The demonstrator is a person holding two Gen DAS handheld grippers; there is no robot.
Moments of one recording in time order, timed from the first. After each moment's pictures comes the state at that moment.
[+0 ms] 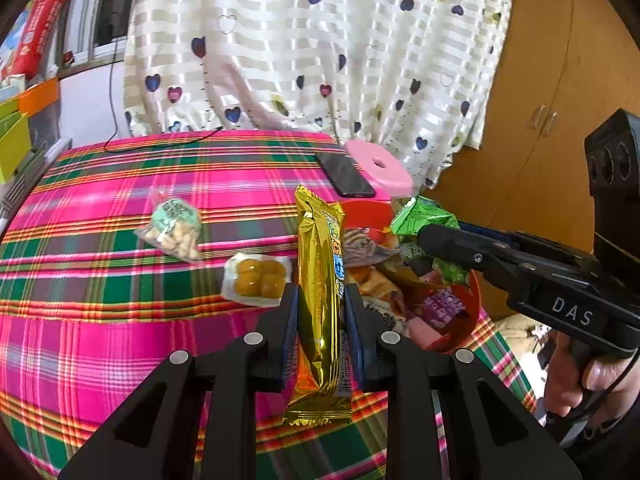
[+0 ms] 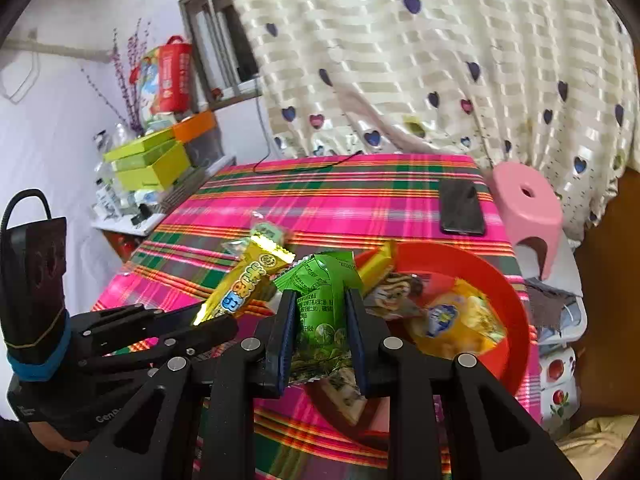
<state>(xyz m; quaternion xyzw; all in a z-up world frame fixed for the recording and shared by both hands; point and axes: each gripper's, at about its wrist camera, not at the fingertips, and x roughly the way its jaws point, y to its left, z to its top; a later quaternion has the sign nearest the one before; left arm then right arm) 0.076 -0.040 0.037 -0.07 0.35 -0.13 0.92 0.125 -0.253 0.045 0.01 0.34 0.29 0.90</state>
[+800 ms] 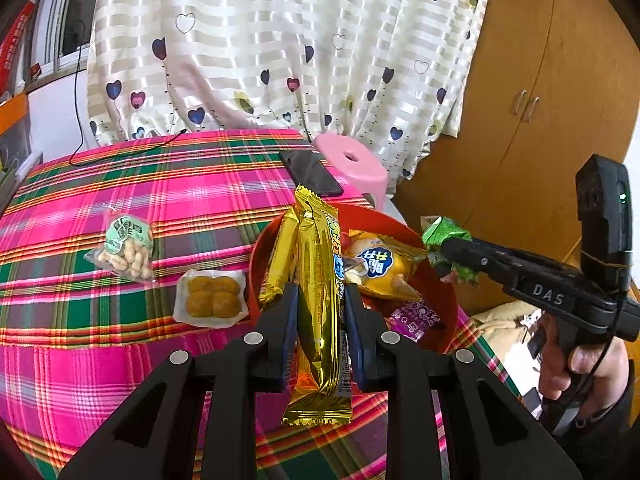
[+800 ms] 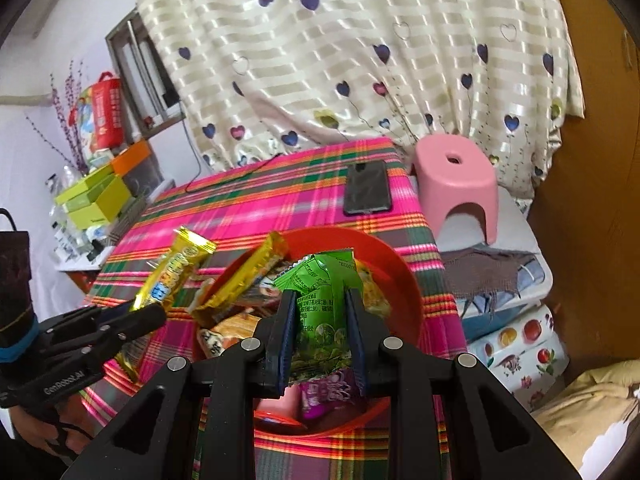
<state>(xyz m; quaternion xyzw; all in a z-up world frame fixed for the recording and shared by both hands) 0.099 -0.074 0.038 -0.06 0.36 -0.16 0.92 0.148 -0.338 0.021 0.06 0.36 0.20 0.91</state>
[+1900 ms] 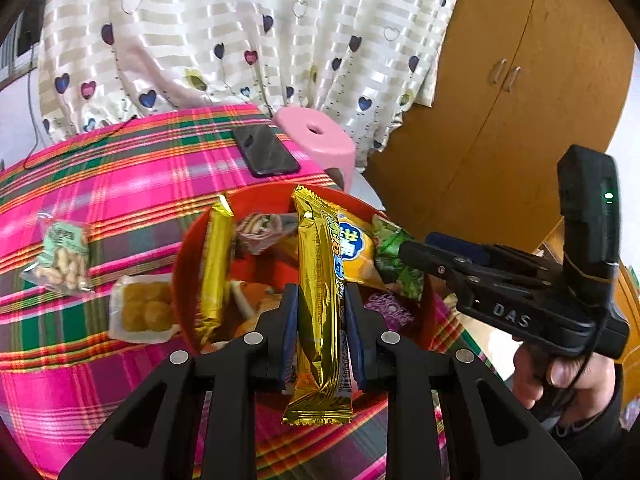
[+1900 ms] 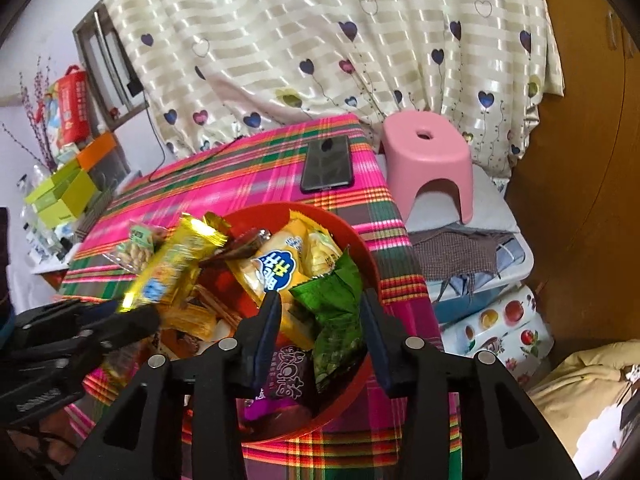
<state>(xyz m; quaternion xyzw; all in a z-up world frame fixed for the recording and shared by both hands) 0.133 -0.120 0.017 -0.05 0.40 -0.22 0.89 0.162 -0.349 -0.003 0.05 0.38 0.16 0.91</state>
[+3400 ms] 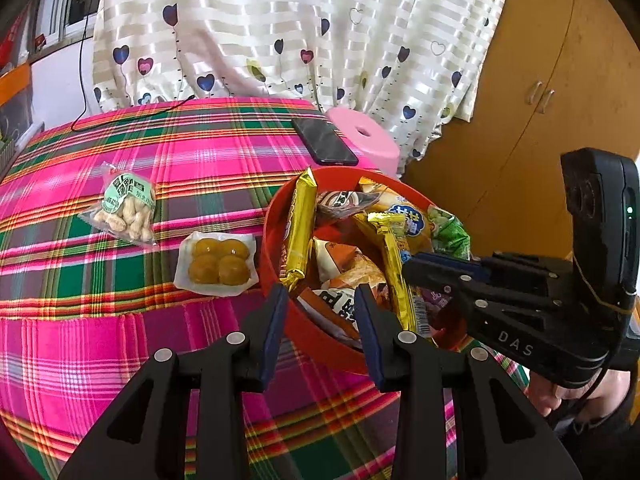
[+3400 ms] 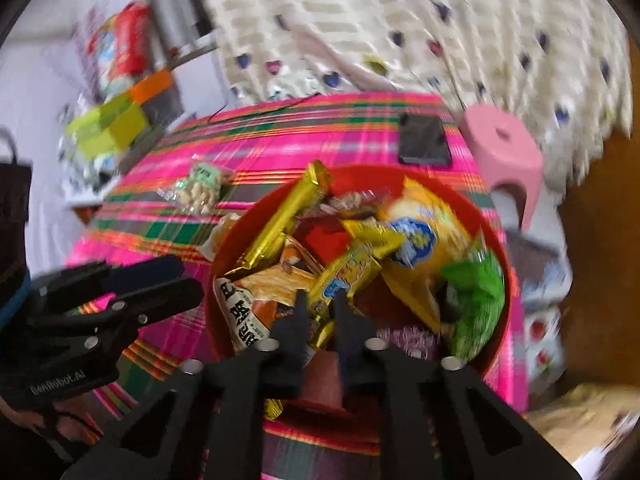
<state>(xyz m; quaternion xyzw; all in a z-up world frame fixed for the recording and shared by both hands) 0.104 -0.062 0.007 -0.08 0.40 -0.15 0.90 0.152 -0.264 -0.008 -0.05 0.41 0.26 0.87</state>
